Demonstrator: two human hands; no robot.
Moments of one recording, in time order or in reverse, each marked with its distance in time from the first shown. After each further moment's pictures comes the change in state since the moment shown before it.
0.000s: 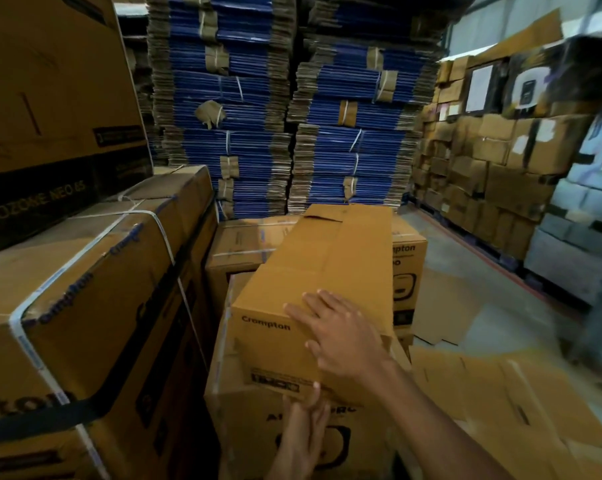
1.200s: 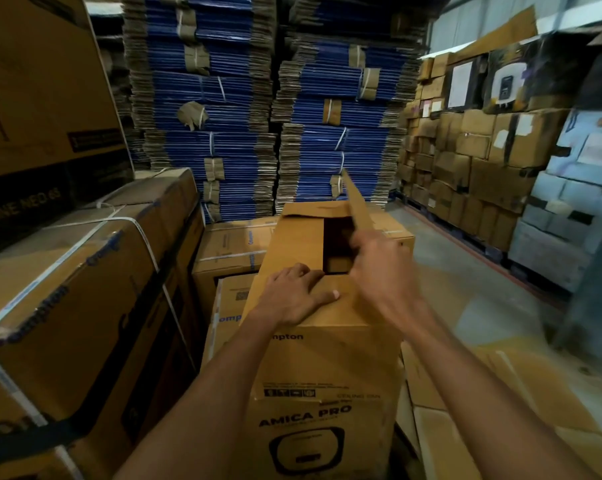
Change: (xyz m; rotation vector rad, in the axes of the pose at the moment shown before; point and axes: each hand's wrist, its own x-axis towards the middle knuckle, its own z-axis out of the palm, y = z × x) left_hand 0.017 0.198 0.091 1.887 -0.006 0.802; right_hand 0.011 0.060 -0.081 0.178 0.330 0.585
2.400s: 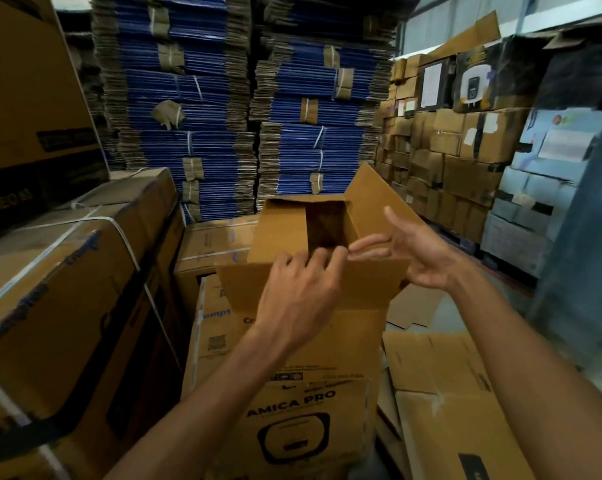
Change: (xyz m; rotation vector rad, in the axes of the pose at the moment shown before) left_hand -0.097 0.104 -0.051 0.405 0.655 0.332; right_hand 0.004 0.082 -0.056 1.106 -0.696 0.300
